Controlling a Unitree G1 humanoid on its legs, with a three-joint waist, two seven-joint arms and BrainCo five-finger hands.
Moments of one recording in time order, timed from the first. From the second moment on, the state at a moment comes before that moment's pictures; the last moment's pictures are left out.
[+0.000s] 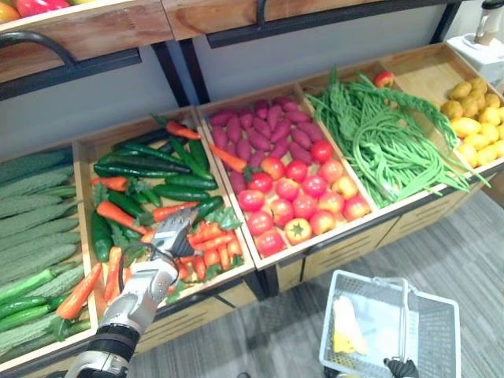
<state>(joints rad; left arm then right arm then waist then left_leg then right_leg) -0.20 0.62 -0.15 0.51 0.76 -0.15 0.27 0.10 -0.07 -0.37 1.00 -0.16 -0.10 -0.12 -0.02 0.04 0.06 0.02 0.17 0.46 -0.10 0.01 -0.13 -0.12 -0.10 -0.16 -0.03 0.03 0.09</state>
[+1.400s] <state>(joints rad) -0.32 0.61 -0.15 0.68 0.76 -0.09 0.26 0.02 -0.08 -0.38 0.99 -0.16 -0.09 -0.14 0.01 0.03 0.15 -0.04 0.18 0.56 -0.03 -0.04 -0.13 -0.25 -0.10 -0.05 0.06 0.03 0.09</state>
